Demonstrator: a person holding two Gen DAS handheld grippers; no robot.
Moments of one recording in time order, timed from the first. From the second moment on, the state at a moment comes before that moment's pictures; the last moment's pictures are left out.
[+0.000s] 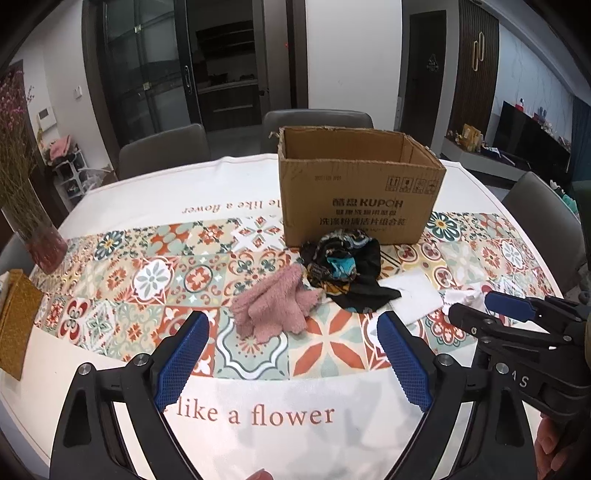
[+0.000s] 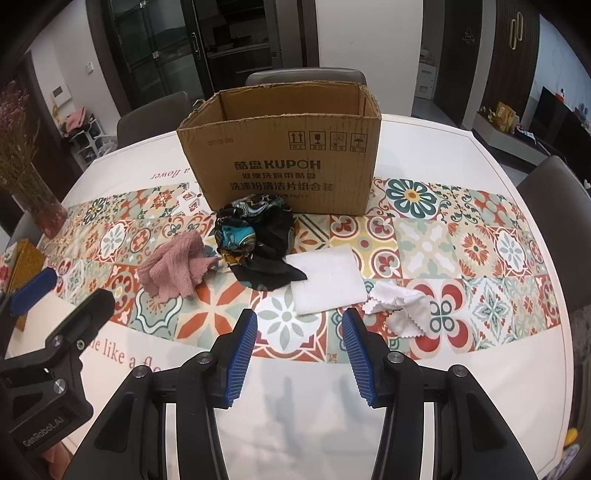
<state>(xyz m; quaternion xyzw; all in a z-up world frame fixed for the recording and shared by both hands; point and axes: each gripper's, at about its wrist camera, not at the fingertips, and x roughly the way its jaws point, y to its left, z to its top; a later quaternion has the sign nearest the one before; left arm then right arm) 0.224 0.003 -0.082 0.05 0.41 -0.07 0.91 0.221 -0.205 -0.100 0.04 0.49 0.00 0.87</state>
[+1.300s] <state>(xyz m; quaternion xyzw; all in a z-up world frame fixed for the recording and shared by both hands) 0.264 0.007 -0.154 0.08 0.37 -0.04 0.92 0.245 -0.211 -0.163 0.05 0.44 -0.05 0.89</state>
